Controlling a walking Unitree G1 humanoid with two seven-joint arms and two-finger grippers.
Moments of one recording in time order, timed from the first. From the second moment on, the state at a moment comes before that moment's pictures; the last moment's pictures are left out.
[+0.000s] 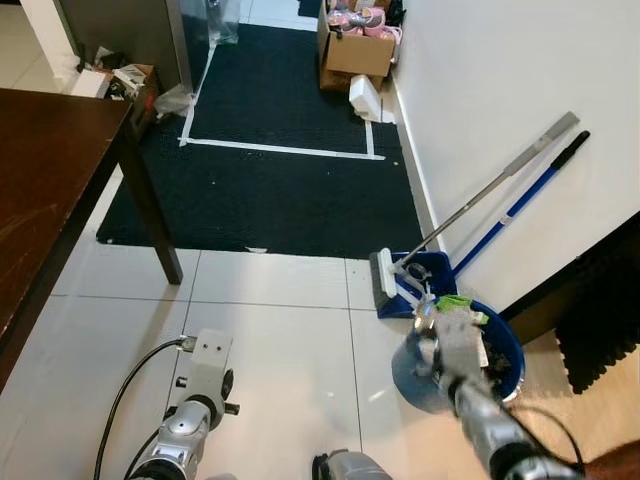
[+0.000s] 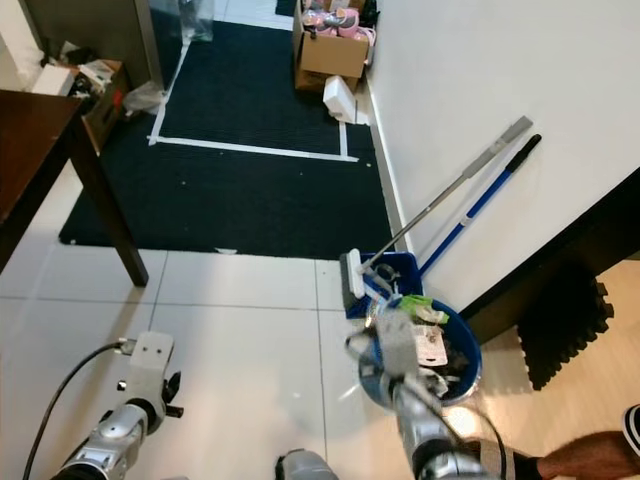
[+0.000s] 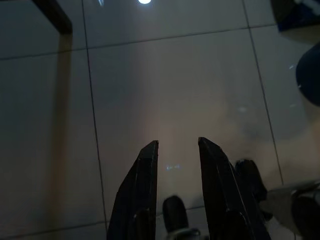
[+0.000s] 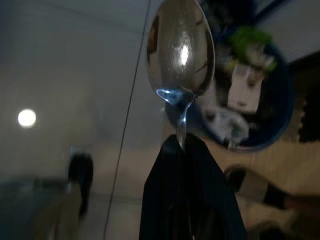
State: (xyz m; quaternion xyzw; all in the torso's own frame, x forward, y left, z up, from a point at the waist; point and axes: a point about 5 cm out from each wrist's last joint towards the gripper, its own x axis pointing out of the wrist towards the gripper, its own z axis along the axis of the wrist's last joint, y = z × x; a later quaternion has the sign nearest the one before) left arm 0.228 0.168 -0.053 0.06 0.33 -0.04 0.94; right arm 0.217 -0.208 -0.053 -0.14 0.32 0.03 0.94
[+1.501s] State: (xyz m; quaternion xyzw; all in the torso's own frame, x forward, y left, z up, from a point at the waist) left arm 0.236 0.174 -0.048 0.07 0.32 -0.04 0.94; right arm 0.264 -0.207 -0.026 -0.10 0.30 -0.02 0.95
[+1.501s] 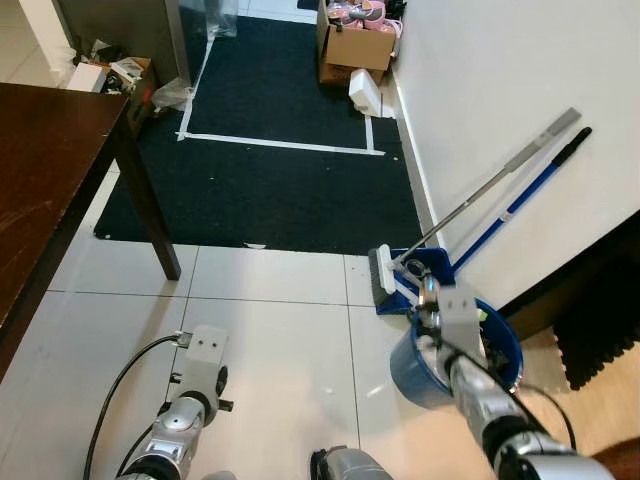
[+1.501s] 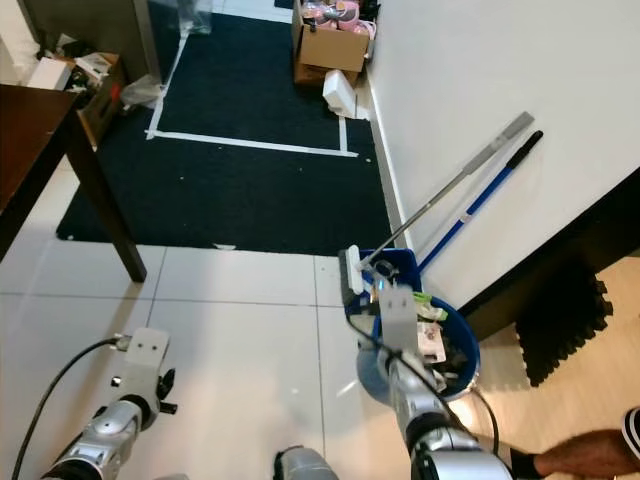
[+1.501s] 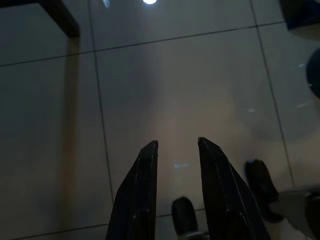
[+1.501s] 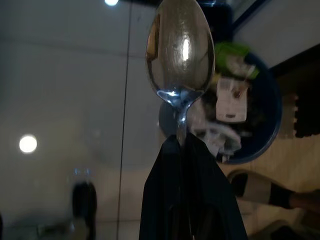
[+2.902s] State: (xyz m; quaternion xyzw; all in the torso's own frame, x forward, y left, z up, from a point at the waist) left arm 0.218 0.180 -0.057 0.06 0.32 -0.01 0.94; right arm 0.214 -0.174 -0.057 -0.02 0.31 0.10 0.95
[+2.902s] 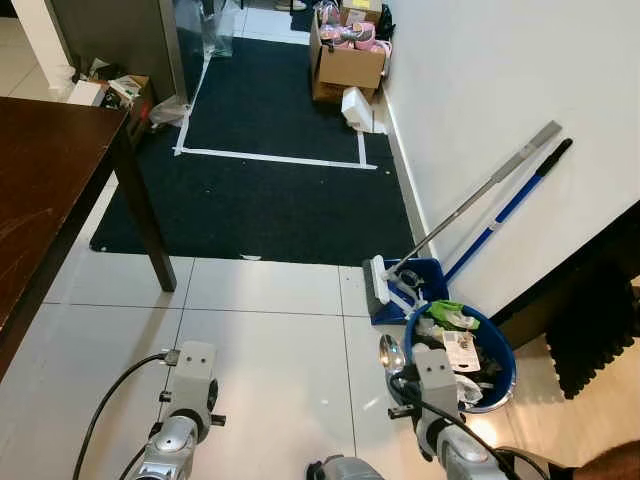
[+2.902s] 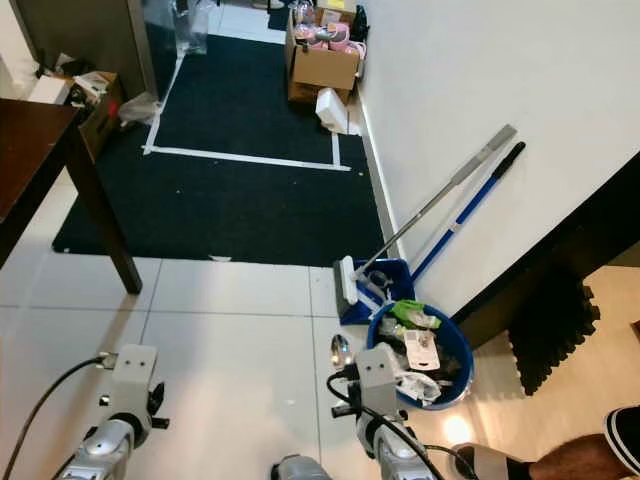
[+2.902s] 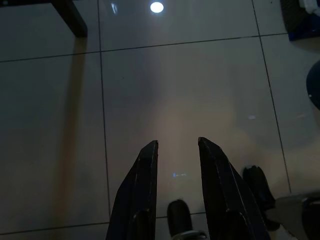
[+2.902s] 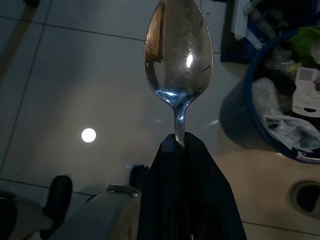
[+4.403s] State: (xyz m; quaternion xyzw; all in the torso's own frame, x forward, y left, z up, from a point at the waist) left arm 0.208 0.182 -0.062 0.03 0.33 -0.01 0.94; right arm 0.195 -0.182 -0.068 -0.01 0.33 0.05 0.94
